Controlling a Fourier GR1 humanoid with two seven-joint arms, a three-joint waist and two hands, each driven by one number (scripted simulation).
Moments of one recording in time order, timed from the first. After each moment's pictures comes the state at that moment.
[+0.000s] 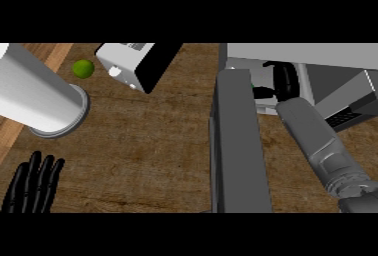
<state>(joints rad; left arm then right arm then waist) 0.49 0.16 -0.23 -2.26 0.01 0.11 -0.13 -1.01 -0.21 -0.12 -0.14 0.32 -0.60 -0.63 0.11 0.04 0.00</state>
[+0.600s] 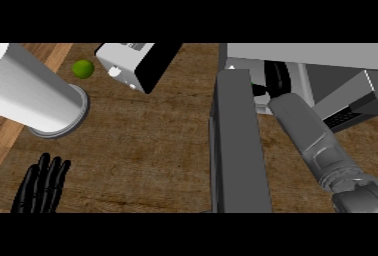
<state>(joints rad) 0.50 0.16 -0.26 -2.25 -0.03 0.11 -0.14 -1.07 -0.18 -0.12 -0.09 0.34 -0.57 -0.61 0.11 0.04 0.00</state>
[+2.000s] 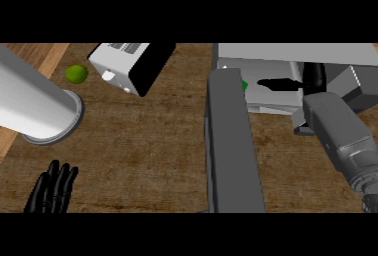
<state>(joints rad) 0.54 0.13 -0.35 -2.28 -0.13 0.14 -0.12 -1.02 -0.32 -0.26 -0.13 0.22 -0.41 -0.76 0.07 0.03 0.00</state>
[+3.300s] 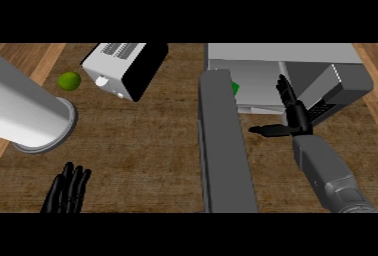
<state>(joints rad) 0.56 0.10 -0.43 -2.26 -0.17 0.18 -0.13 -0.76 -0.22 -0.29 -0.17 0.14 -0.02 -0.89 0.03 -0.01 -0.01</state>
